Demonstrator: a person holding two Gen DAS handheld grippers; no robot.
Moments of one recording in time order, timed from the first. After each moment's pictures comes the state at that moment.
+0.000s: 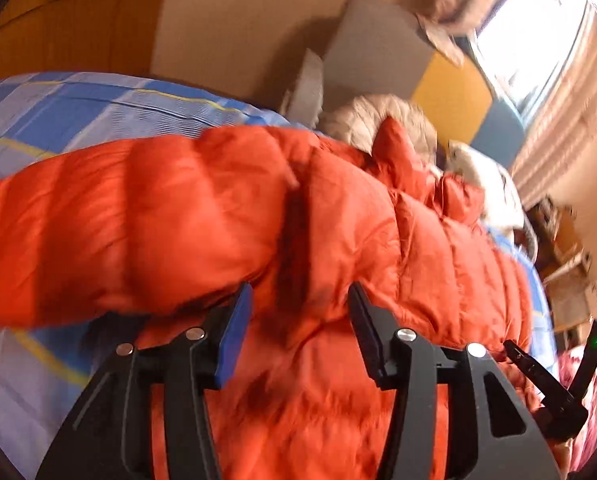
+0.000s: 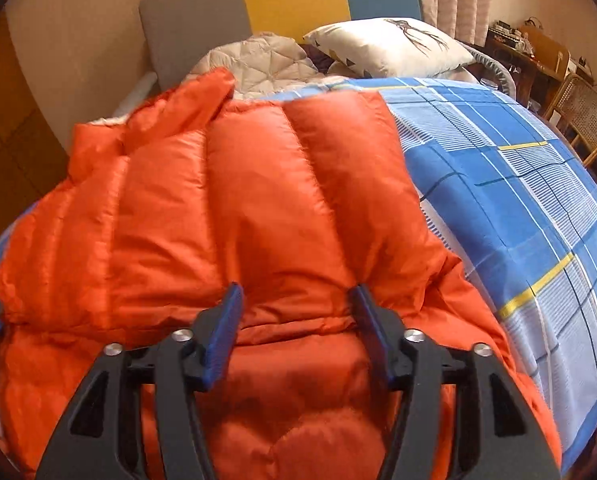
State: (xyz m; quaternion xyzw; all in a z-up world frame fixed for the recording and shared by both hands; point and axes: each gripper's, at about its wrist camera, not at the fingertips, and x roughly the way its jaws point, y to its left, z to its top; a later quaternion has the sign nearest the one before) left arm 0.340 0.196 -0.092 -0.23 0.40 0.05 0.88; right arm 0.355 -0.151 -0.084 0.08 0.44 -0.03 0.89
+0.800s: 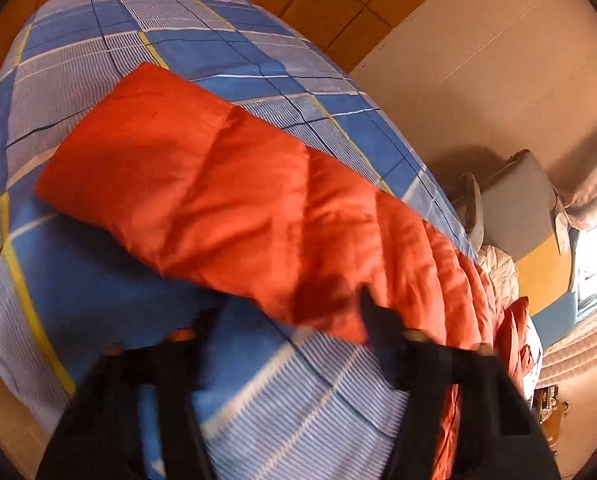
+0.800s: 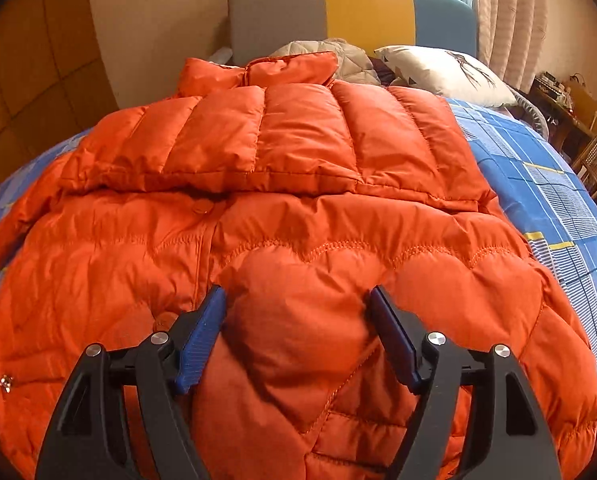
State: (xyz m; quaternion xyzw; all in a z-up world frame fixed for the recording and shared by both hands) left arm 0.176 0.414 -0.148 -0.44 0.32 0.27 0.80; right arm 0.269 -0.082 -0.095 -0.01 0.44 0.04 0.90
